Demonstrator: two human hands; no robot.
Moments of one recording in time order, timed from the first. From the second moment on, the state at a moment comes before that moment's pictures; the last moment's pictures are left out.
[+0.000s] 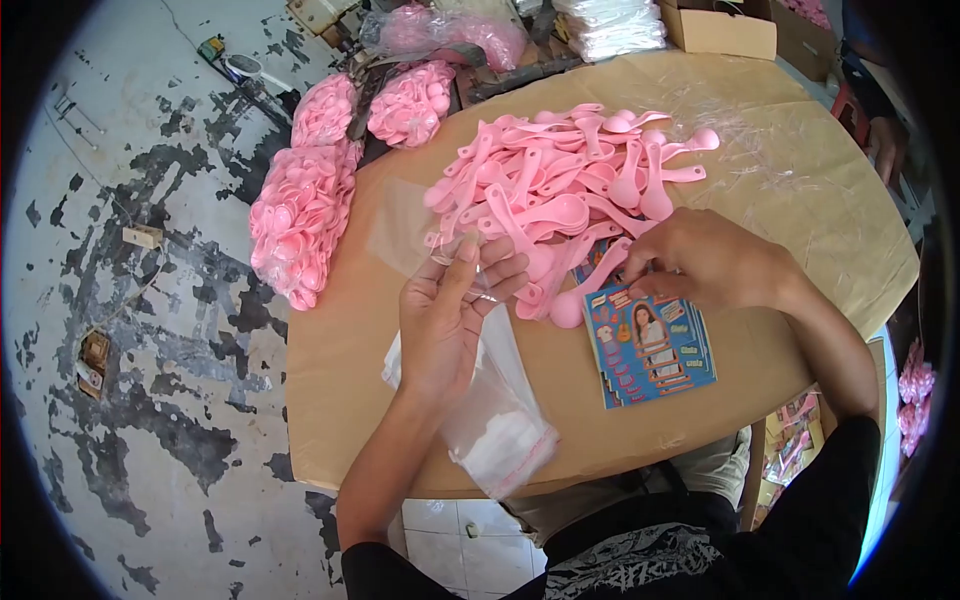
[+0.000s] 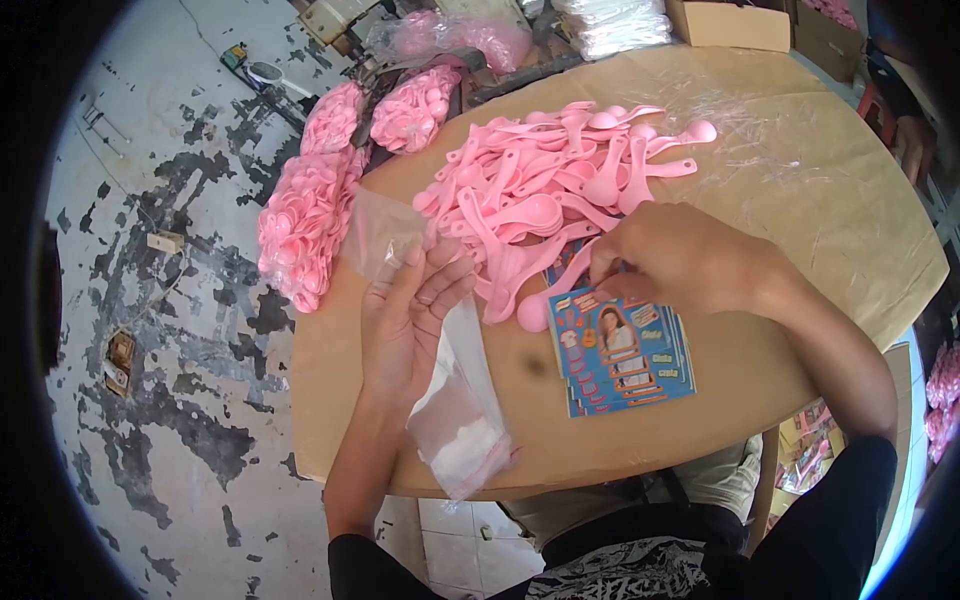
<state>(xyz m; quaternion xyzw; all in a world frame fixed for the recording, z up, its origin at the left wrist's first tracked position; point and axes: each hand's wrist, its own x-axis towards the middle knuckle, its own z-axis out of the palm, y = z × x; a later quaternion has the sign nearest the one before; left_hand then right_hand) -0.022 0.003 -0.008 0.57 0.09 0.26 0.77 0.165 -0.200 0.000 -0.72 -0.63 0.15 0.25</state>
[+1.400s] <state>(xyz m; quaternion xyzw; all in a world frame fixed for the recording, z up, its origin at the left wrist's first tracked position) -0.016 -0.012 -0.018 0.53 0.13 0.31 0.78 0.126 -0.185 -0.002 -0.63 -0.43 0.28 0.58</state>
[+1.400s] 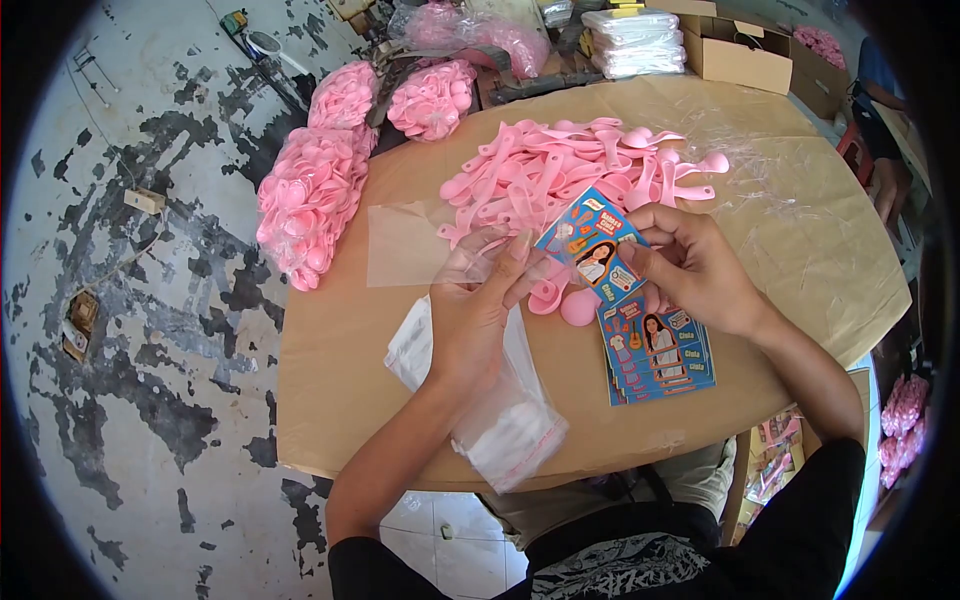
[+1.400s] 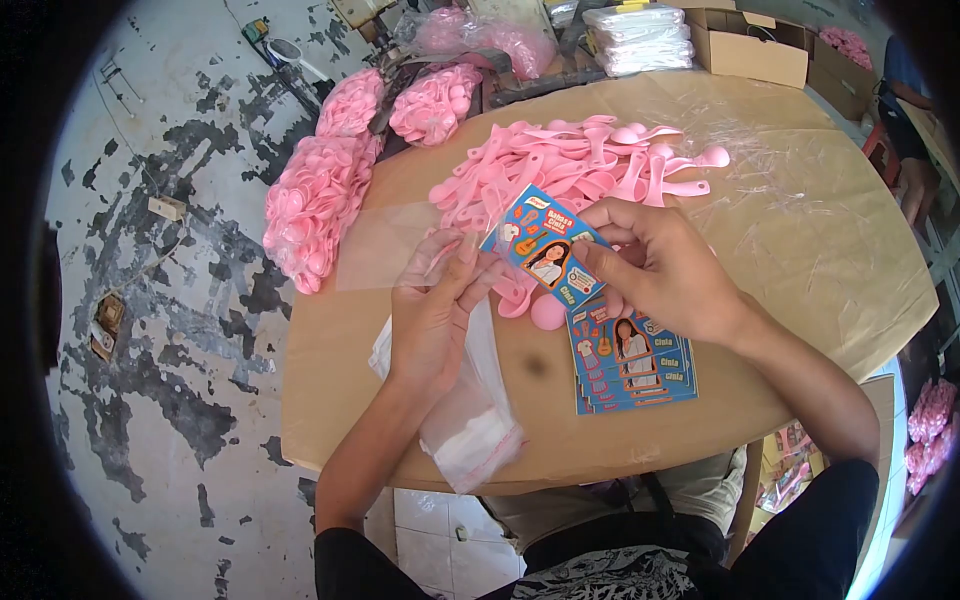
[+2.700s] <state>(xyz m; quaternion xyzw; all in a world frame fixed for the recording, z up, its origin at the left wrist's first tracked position) -0.027 -0.048 -0.010 0.68 0.04 0.22 0.70 0.108 -0.183 -0.021 -0.55 -0.48 0.33 0.60</state>
